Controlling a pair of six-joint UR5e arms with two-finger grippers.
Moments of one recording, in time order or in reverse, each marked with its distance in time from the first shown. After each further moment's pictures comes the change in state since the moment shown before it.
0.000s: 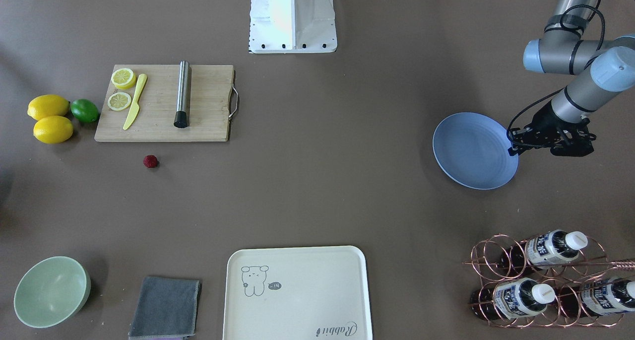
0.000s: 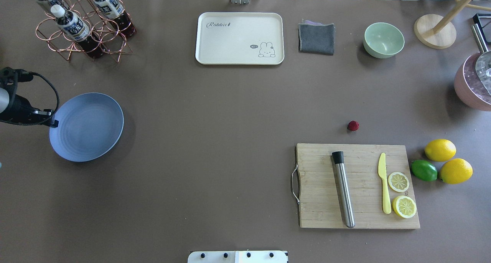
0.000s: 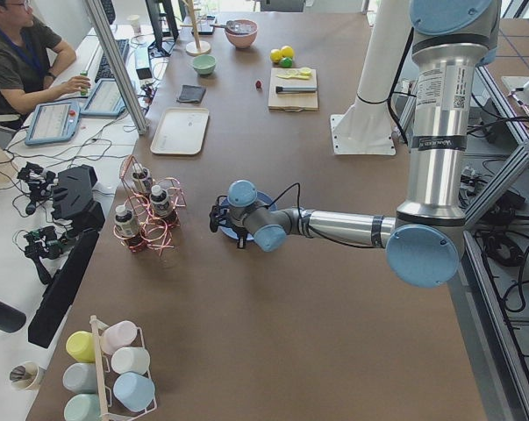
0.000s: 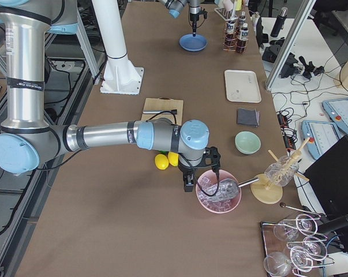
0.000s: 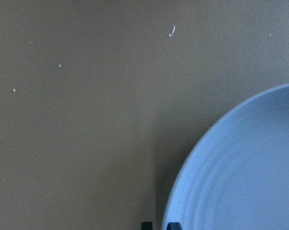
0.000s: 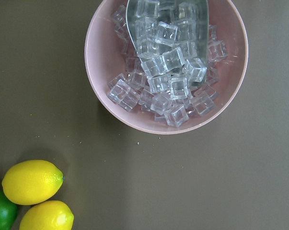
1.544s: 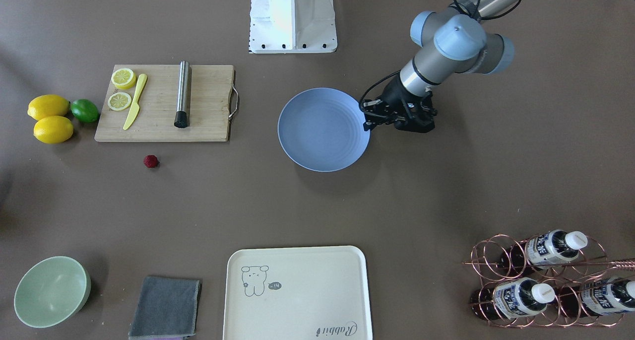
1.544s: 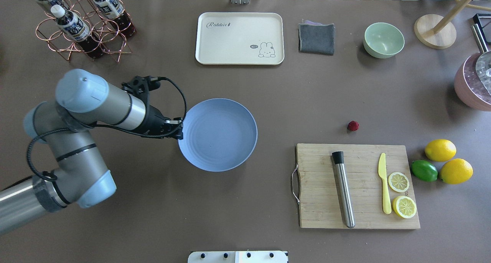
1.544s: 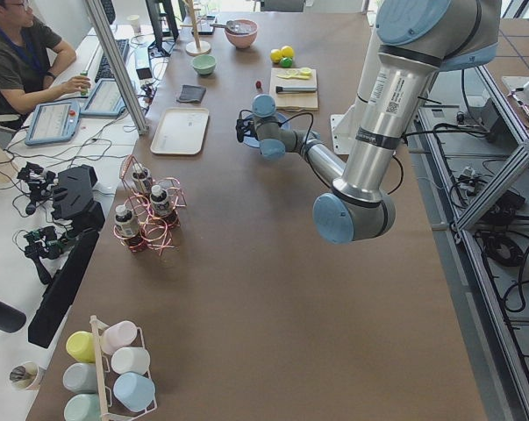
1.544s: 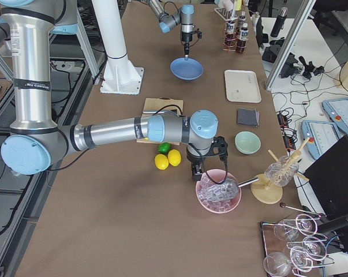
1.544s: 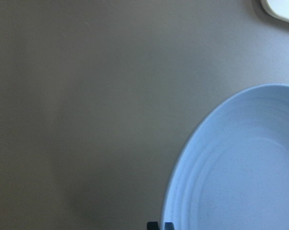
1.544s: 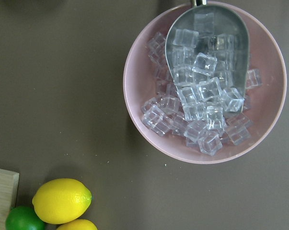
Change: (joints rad) left arm 0.385 -0.401 -0.174 0.178 0.176 -0.475; right arm -0.062 0.066 0.004 0.014 0.028 0.065
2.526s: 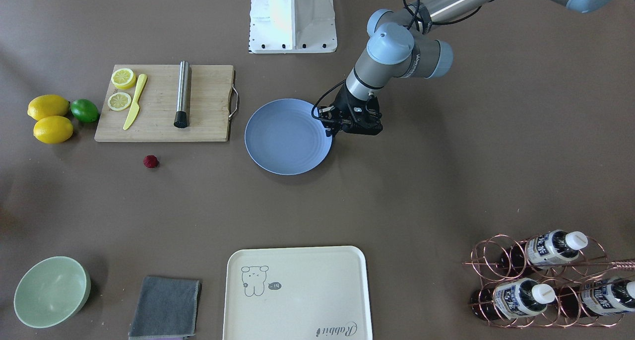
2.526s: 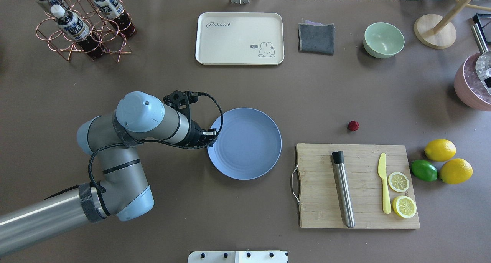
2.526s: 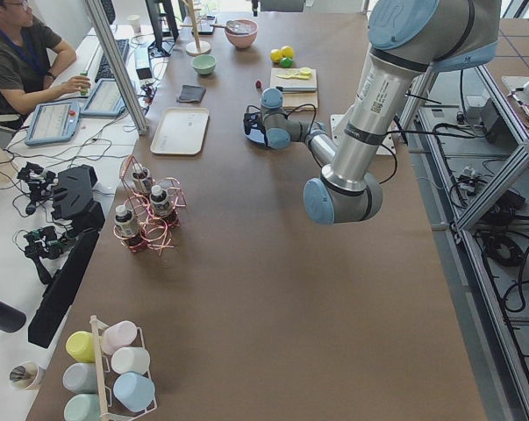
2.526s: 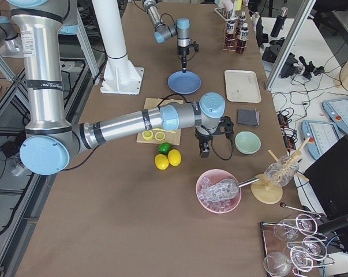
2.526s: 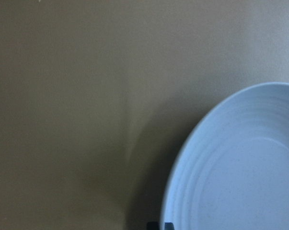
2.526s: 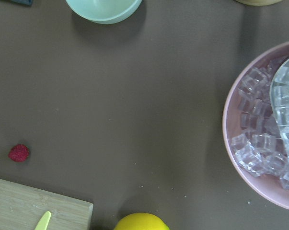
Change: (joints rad) left arm 0.070 -0.113 0.110 0.025 0.108 -0.024; right arm -0.138 0.068 0.025 0.109 0.086 0.254
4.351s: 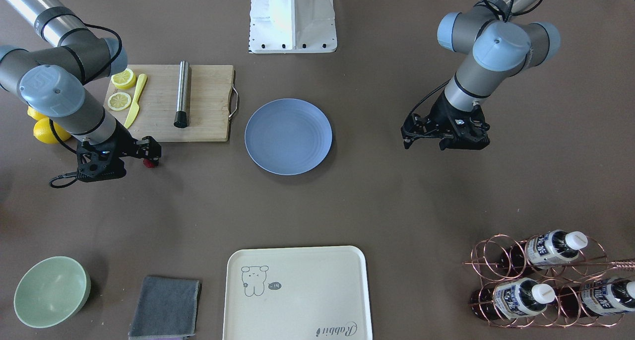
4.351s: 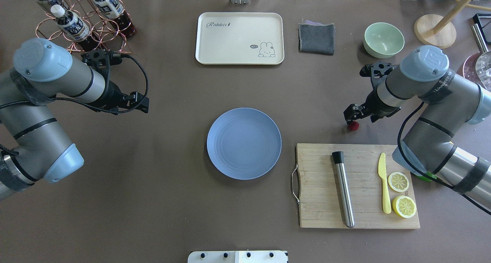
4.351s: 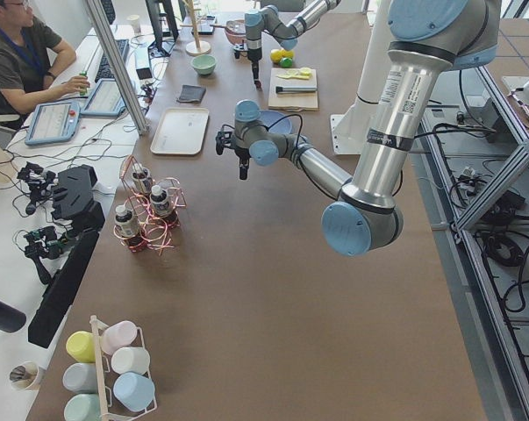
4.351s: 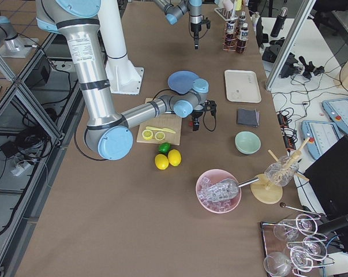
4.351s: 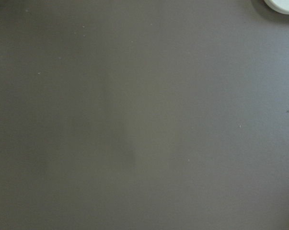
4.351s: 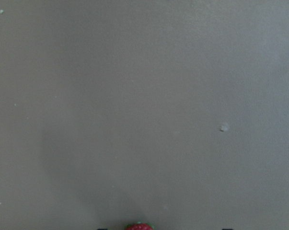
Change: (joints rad) left arm -0.260 0.223 -0.168 0.189 -0.128 0.316; right arm -0.602 0.203 -0.201 0.411 -0.367 0.721
